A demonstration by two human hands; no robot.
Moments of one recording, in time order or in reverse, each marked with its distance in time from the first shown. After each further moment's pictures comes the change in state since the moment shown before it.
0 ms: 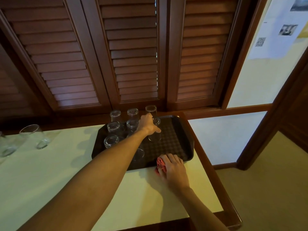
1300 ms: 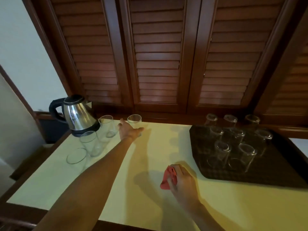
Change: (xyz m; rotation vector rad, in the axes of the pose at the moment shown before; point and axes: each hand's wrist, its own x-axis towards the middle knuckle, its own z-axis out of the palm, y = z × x) left_hand -0.071 -0.387 -0.255 -0.301 0.481 -0.465; right_hand 0.011 -0.310 0.138 0.235 -0.022 -0.181
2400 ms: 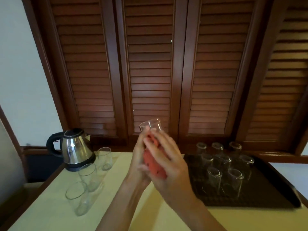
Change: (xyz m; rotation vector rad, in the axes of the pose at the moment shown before) left_hand -0.192 0.104 -0.111 -1.320 -0.707 0.192; right_hand 0.082 -0.175 -0.139 0.258 0.347 -0.479
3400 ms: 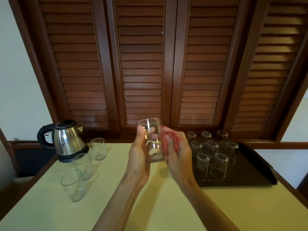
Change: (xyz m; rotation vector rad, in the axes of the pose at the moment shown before) left_hand -0.039 -0.022 0.008 0.318 0.090 0.058; right_hand -0.021 0.014 -0.010 0.422 0.253 0.515
